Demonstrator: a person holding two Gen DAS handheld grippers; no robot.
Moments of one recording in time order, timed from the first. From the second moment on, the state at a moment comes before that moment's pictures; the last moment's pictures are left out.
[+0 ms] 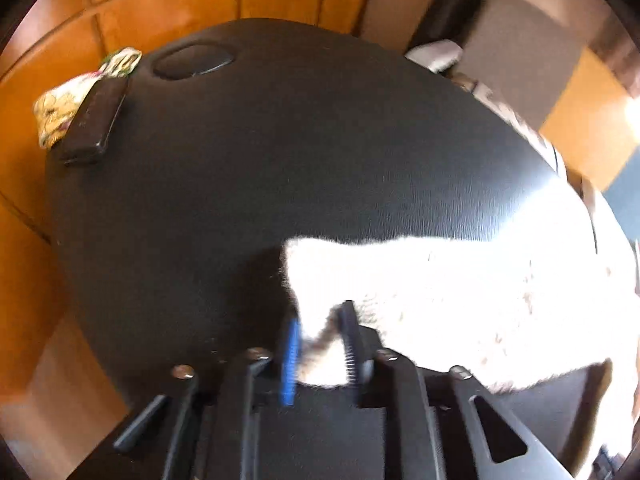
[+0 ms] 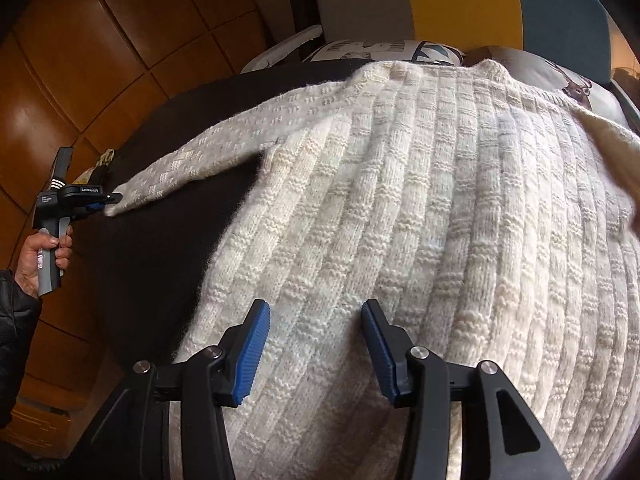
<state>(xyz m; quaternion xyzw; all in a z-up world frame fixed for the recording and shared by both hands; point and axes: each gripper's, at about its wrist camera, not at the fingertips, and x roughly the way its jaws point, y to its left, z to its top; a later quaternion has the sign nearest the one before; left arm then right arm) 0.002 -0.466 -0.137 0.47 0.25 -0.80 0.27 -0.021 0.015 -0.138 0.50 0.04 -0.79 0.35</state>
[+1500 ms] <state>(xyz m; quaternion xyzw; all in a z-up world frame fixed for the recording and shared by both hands) 0.072 -0.143 -0.121 0.53 0.10 -0.83 -0.11 0.028 0.290 -0.134 0.52 0.05 -0.85 0.13</state>
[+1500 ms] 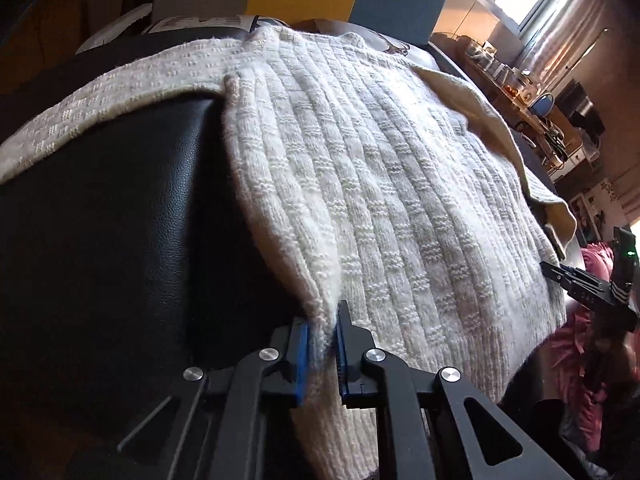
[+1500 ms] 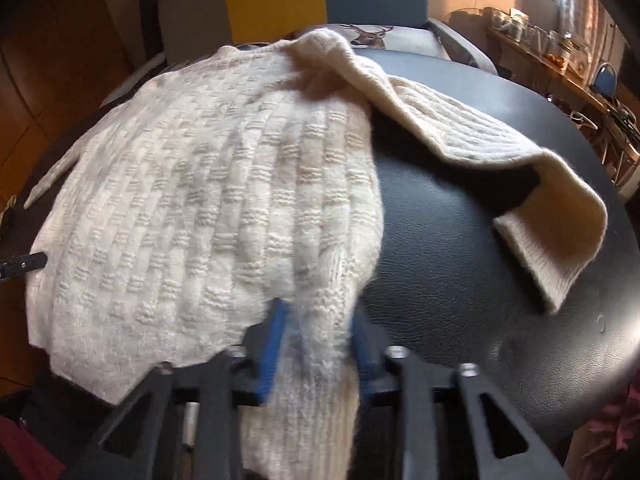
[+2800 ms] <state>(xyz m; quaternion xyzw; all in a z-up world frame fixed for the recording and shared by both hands) -0.041 -0.033 -0.106 0.53 0.13 -0.81 -0.21 0.030 0.509 -0.110 0.40 -0.27 -0.87 -0.07</state>
